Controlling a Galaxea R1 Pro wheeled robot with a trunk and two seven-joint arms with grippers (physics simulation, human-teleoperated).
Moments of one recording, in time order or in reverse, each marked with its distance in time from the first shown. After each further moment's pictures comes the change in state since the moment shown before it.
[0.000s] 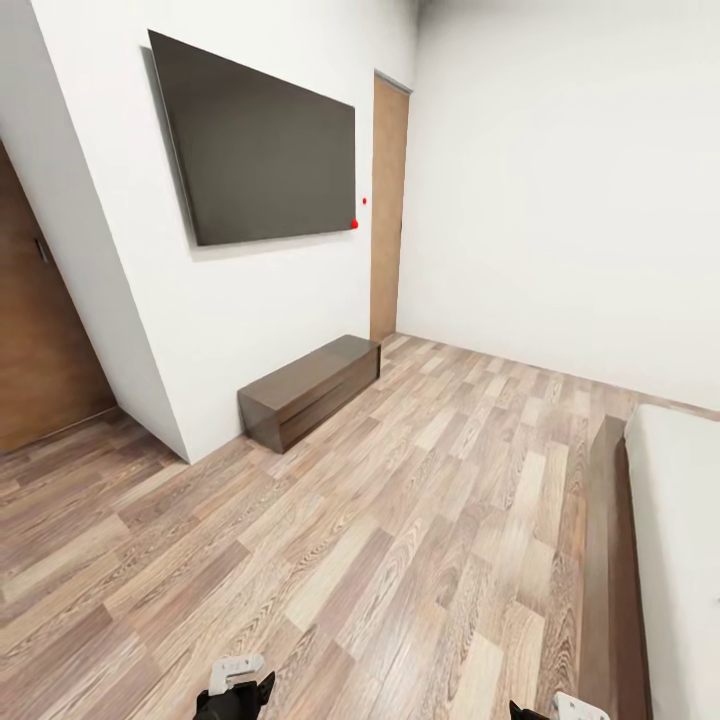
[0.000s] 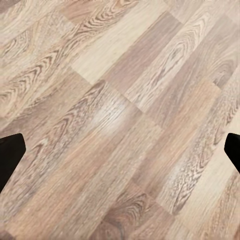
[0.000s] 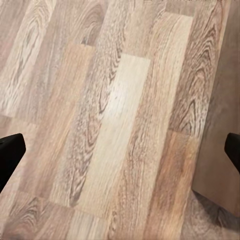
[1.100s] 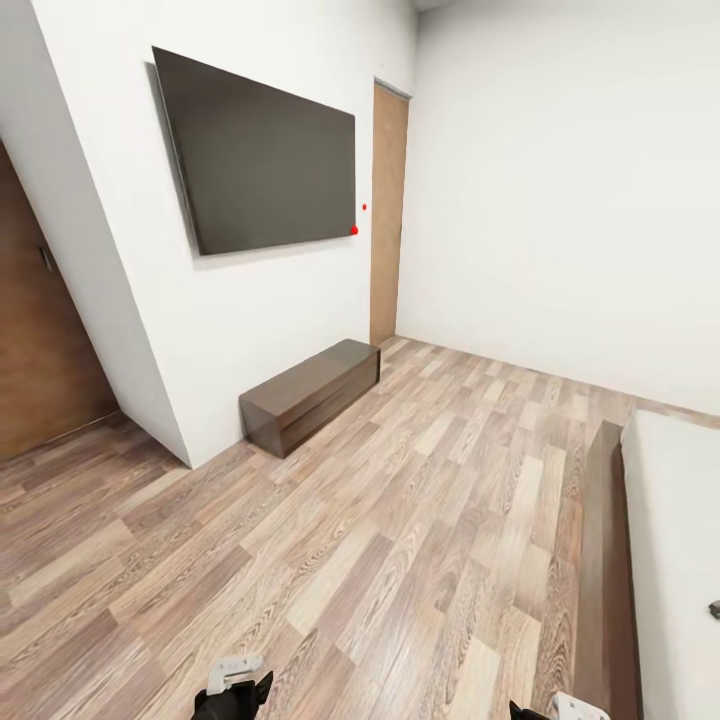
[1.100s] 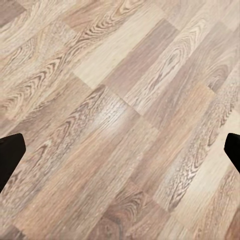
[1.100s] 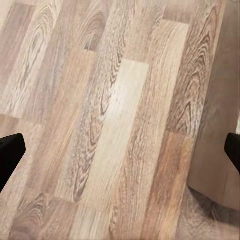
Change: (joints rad) left arm 0.000 0.005 0.001 -0.002 0.000 0.000 0.000; right arm 0.000 0.000 0.000 0.000 0.000 0.000 0.000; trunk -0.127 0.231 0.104
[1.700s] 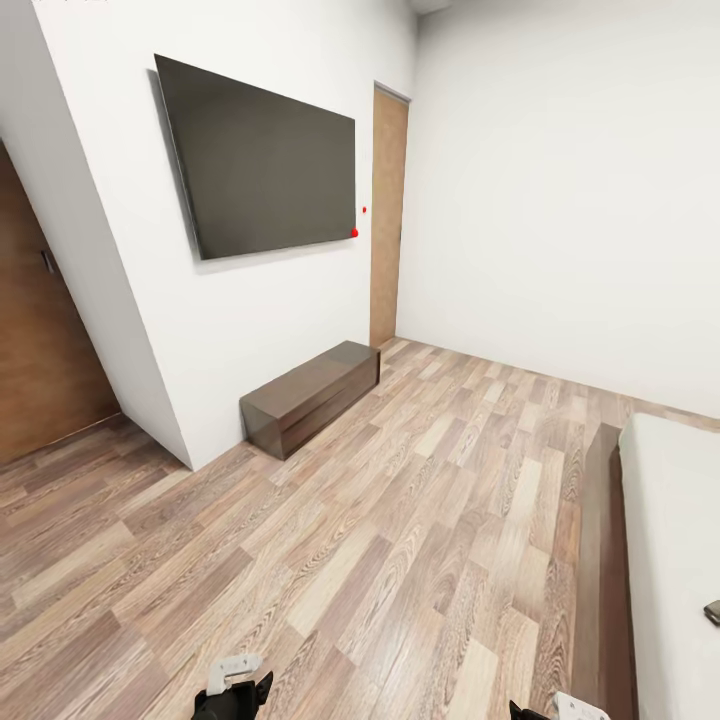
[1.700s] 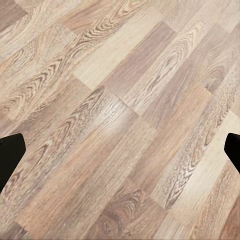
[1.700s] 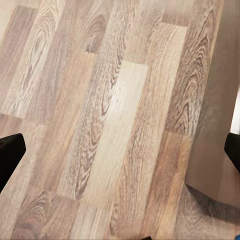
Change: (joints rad) left arm 0.000 0.000 0.000 0.000 0.000 0.000 0.000; right arm 0.000 0.000 0.000 0.000 0.000 0.000 0.000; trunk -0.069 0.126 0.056
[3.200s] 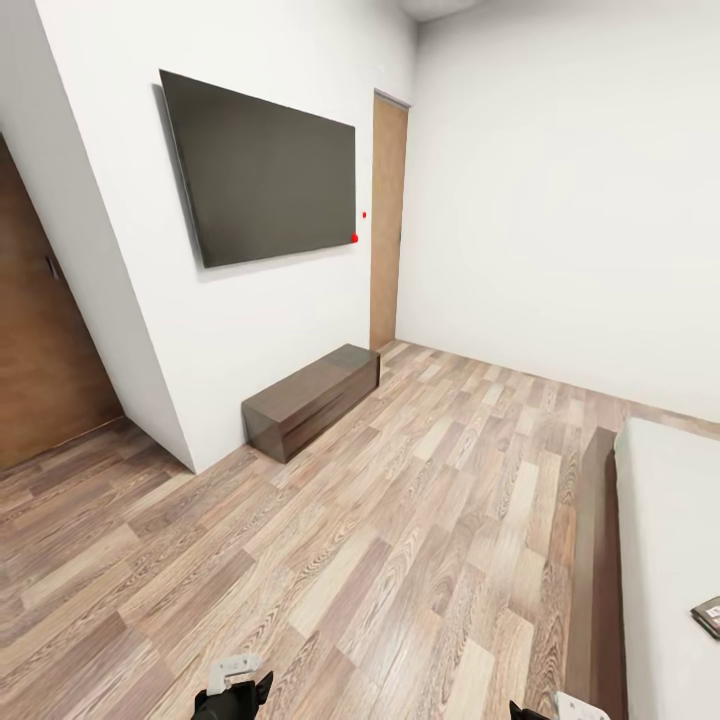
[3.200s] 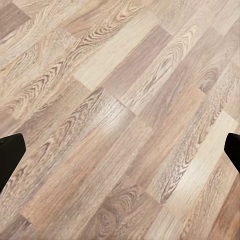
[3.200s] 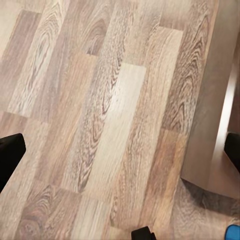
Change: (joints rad) left arm 0.000 0.000 -0.001 0.000 0.000 0.000 0.000; right arm 0.000 0.000 0.000 0.000 0.000 0.000 0.000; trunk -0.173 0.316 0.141
